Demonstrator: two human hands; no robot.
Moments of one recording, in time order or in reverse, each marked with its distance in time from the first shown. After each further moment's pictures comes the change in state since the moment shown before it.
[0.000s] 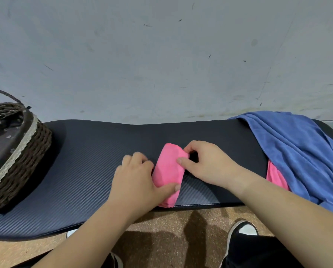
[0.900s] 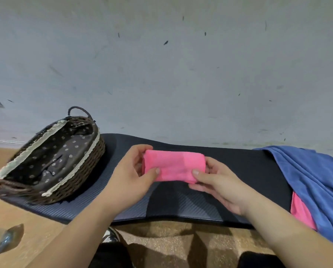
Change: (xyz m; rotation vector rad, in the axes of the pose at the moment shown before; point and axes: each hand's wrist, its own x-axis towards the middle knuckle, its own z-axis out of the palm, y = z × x) left_hand -0.048 -0.079 -0.095 -0.994 0.189 -0.089; right_hand -0.026 -0.087 0.002 1.086 -0.253 0.106
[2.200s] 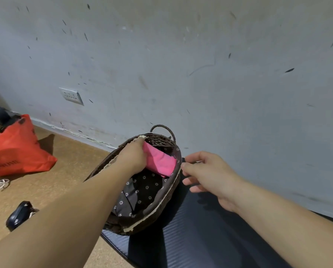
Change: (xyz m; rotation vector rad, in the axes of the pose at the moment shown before) left_hand 0.173 -0.137 -0.258 0.783 0.234 -0.312; right_hand 0.174 -0.070 0.252 -0.431 -0.019 0.039
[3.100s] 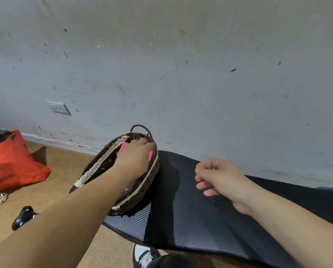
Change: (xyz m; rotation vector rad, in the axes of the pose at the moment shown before) left_hand -0.096 0.082 -0.017 0.455 0.083 0.428; right_hand -0.105 0.039 -0.087 -0.015 0.107 0.060
